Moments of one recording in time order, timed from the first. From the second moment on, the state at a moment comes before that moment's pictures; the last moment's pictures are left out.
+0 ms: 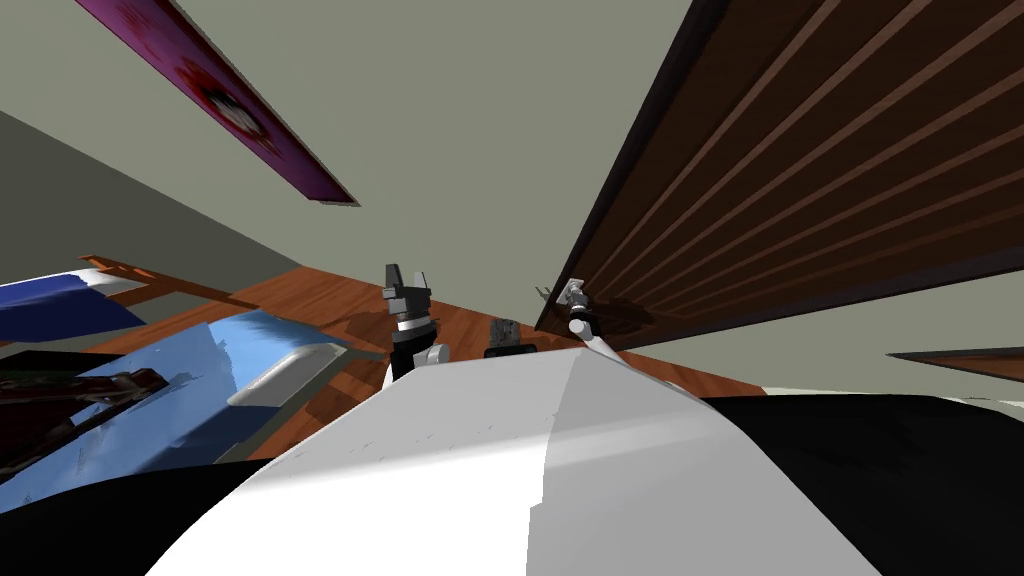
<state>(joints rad) 0.12 -0.48 0.20 -1.32 -1.25 -0.56 -0.89</state>
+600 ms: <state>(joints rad) 0.14 -0.52 0.24 -1.34 -1.24 -0.57 -0.93</state>
